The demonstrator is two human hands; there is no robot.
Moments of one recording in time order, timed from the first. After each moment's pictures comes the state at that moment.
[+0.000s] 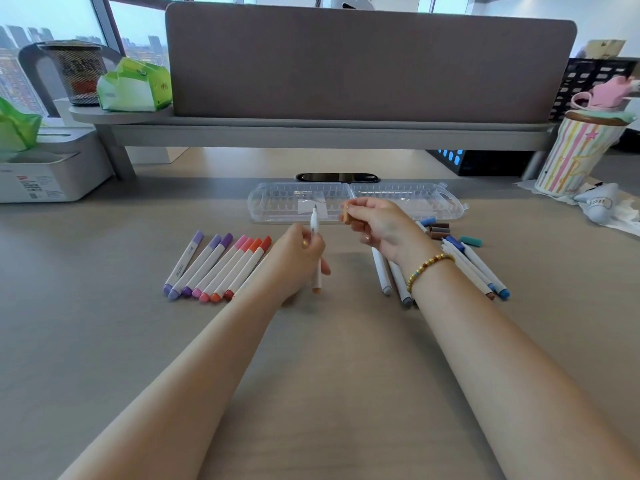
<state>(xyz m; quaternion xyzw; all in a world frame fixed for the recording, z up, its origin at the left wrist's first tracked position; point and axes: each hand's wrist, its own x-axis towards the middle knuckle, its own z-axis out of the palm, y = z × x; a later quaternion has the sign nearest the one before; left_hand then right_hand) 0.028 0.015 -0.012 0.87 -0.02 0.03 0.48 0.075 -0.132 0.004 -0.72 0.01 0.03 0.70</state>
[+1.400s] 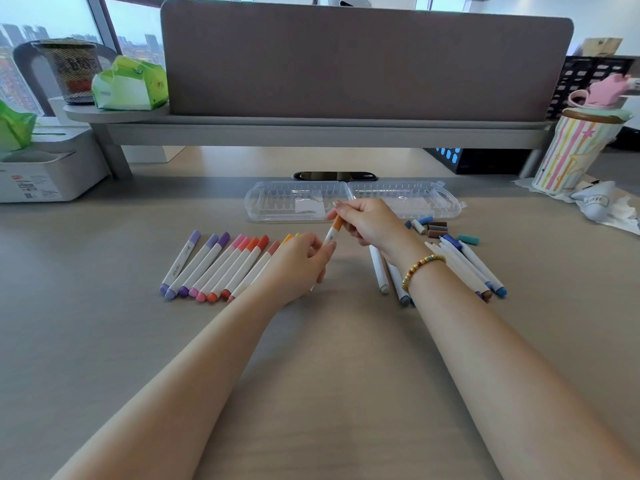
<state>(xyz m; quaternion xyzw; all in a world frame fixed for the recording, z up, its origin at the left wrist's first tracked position) 0.025 0.015 -0.015 0.92 -0.09 0.02 0.39 0.069 -0.127 0.005 -0.83 -0.08 -0.01 0.55</state>
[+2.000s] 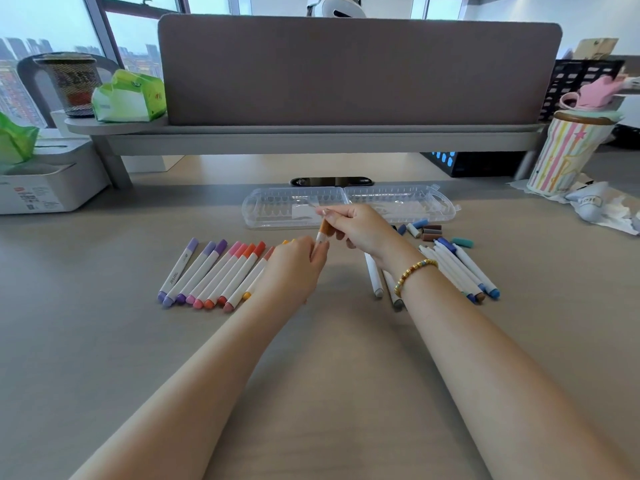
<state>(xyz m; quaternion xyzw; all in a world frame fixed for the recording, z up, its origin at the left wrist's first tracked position) 0.024 0.007 -0.014 0.95 -0.06 0.06 0.29 0.061 -0.124 0.009 -0.84 -0.11 -0.01 0.54</state>
